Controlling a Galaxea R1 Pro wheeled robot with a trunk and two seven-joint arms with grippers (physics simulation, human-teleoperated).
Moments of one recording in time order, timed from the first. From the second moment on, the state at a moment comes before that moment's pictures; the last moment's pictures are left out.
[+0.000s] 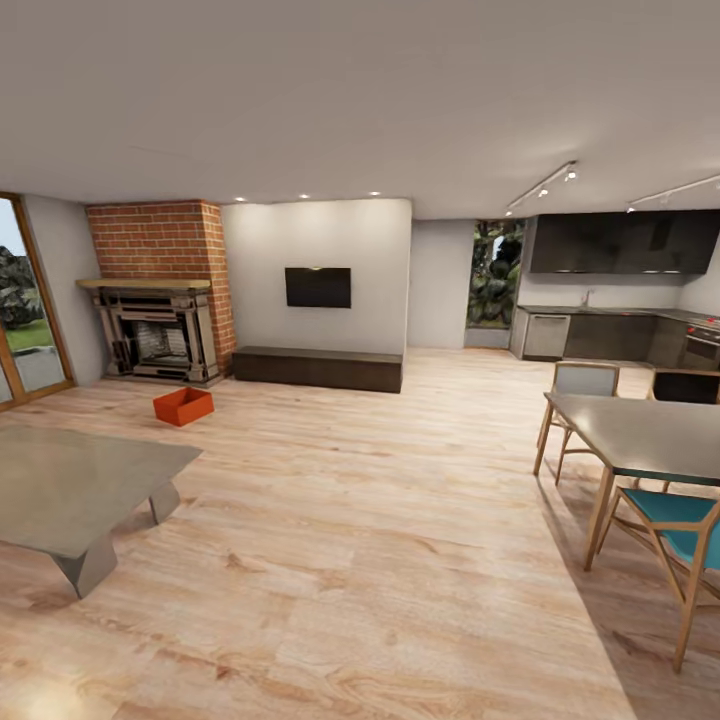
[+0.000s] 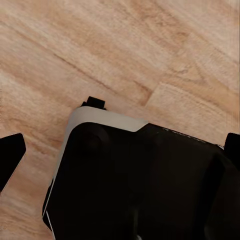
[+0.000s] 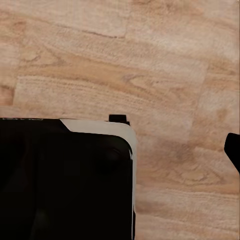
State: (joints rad) left arm -0.23 0.01 -0.11 0.00 0.45 0.06 0.02; right arm -0.16 -0.04 0.00 0.02 0.02 -0.12 0.02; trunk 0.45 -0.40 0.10
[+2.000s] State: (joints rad) left arm -0.23 0.01 -0.11 0.00 0.45 0.06 0.02; right arm -0.16 -0.04 0.01 0.02 0.03 -0.12 0.02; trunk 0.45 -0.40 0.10
